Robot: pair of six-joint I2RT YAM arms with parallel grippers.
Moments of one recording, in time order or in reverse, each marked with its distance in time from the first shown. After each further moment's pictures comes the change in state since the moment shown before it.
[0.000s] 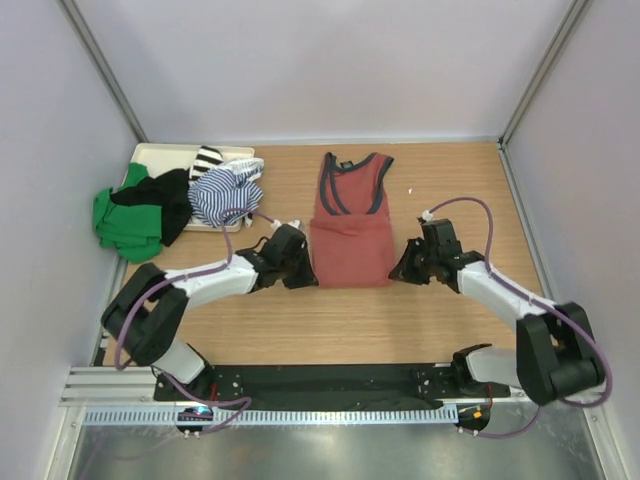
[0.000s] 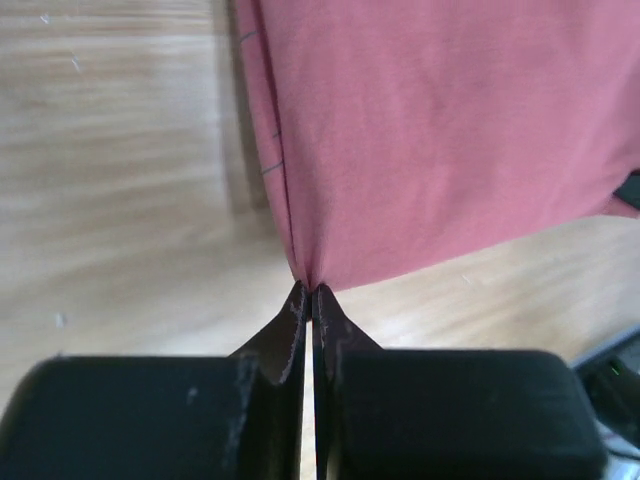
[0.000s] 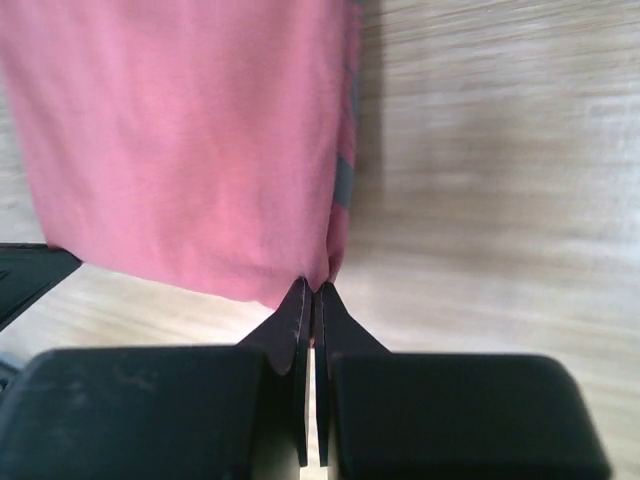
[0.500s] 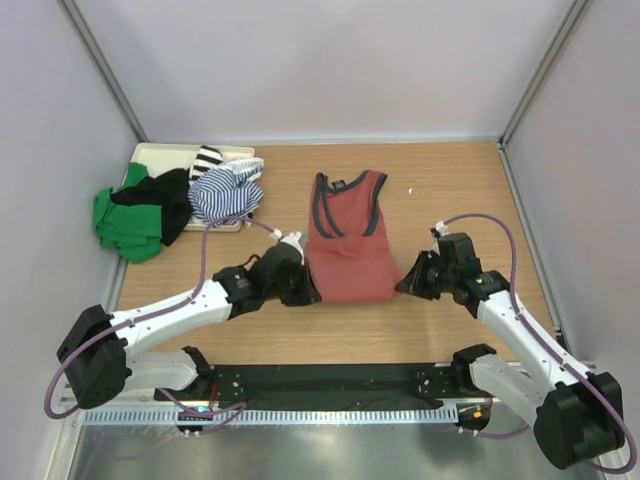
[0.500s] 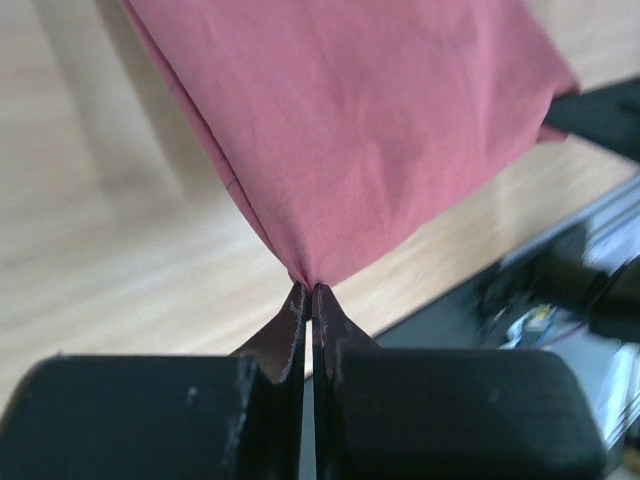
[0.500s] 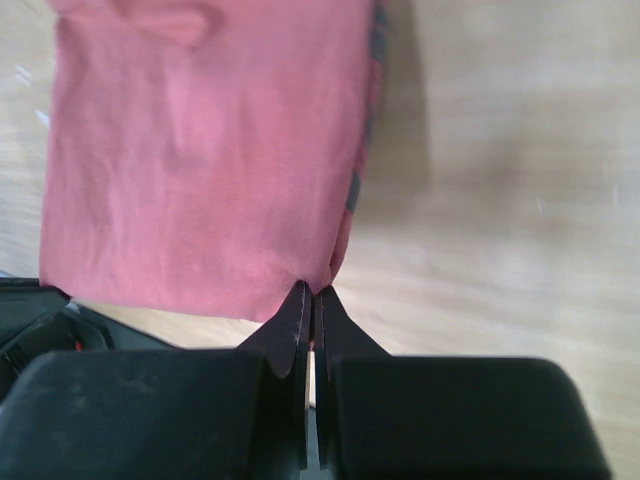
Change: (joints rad) left arm -0.151 -0.364 -0.016 -0.189 -0.053 -0.024; right arm 0.000 -0.357 -0.003 -0.234 -0.049 0.028
